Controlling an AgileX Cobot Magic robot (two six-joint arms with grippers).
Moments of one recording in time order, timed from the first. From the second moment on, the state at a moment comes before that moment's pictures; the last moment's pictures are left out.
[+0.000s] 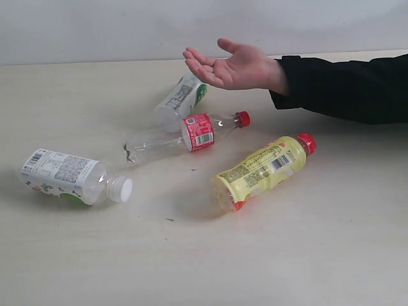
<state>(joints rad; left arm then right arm) -0.20 0.01 0.00 0.23 0.21 -0.09 0.03 0.10 0.00 0.11 0.22 -0.05</state>
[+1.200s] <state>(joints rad) -0.20 0.78 -0.42 1.22 -0.33 -1.31 0.03 0.10 0.00 0.11 0.22 -0.05</state>
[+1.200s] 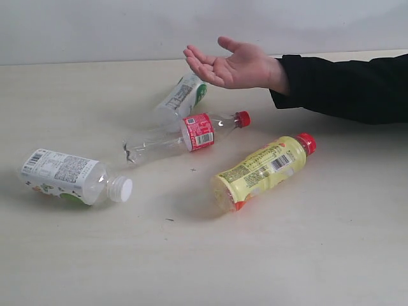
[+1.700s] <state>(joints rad) -0.22 1.25 -0.70 1.72 -0.25 -1.29 0.03 0.10 0.00 0.11 0.22 -0.05</state>
